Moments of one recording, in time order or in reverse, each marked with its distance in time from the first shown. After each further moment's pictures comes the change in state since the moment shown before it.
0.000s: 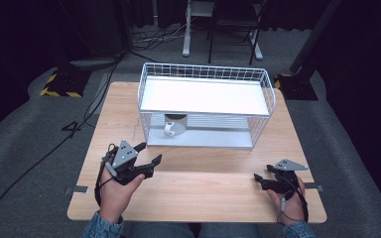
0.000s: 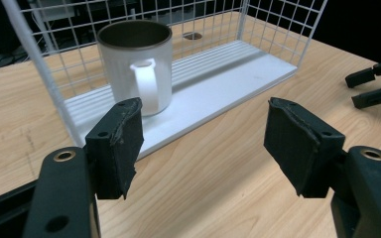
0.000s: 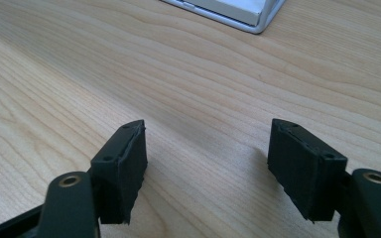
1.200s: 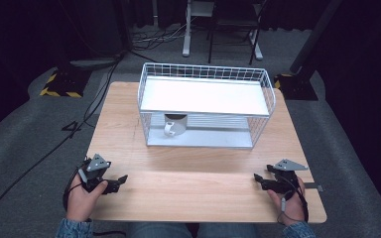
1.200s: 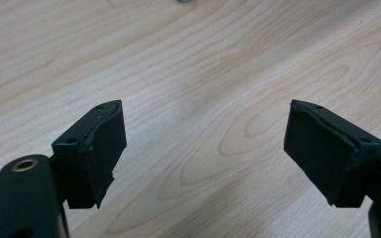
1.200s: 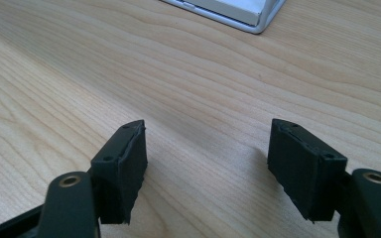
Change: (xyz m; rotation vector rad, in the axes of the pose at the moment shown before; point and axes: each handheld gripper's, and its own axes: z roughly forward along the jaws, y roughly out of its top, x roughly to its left) left arm 0.084 -0.087 -0.021 0.362 0.034 -0.039; right arm 0.000 0.000 0.000 -0.001 0.001 -0.001
